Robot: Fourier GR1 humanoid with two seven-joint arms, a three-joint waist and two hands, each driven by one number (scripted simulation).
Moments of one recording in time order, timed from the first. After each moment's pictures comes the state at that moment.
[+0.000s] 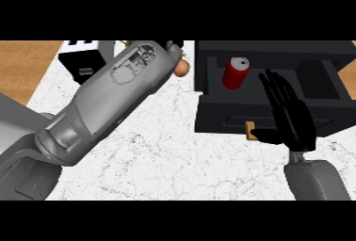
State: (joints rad) left arm -1.35 0.16 -0.61 -0.69 0.60 0.82 0.08; right arm -0.23 -0.17 0.05 -1.47 1.06 -0.22 -0.08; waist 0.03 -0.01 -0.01
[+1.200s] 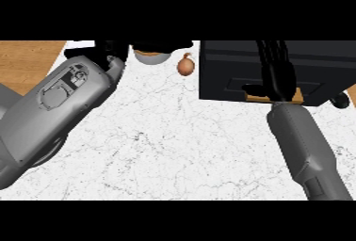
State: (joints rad) left arm -1.10 0.44 -0.61 -1.10 0.53 0.78 0.27; right arm -0.74 -0.18 -0.15 -0.69 1.20 -0.65 -0.11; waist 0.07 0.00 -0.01
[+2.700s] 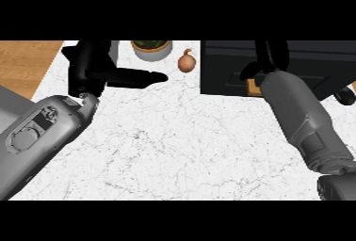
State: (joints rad) left arm -0.81 0.54 -0.58 -1.38 0.46 0.75 0.26; right arm -1.10 -0.21 -0.34 -0.26 1.09 -0.67 -0.29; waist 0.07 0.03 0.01
